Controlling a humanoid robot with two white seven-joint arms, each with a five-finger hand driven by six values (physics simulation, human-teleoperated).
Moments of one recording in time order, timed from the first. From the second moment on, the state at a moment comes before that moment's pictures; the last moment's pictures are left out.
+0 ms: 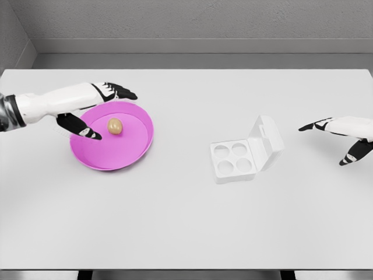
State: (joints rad) left arm -0.61 0.78 -0.53 -1.42 -0.01 -0.61 -0.61; right arm -0.59 -1.07 0.73 -1.35 0.06 -0.43 0.60
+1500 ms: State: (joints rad) left arm -0.70 0.64 -0.59 -1.12 -0.30 -0.61 -0.61; right arm -0.60 -1.07 0.74 -1.32 0.07 -0.54 0.59
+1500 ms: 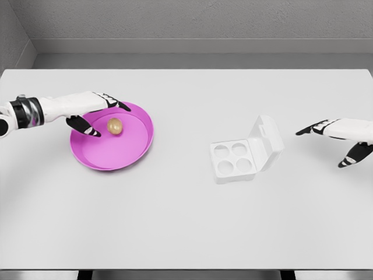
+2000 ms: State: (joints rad) left arm -0.70 0.63 -0.59 -1.10 -0.32 -0.61 -0.61; right arm -0.60 -1.09 0.74 -1.32 0.07 -0.54 0.59
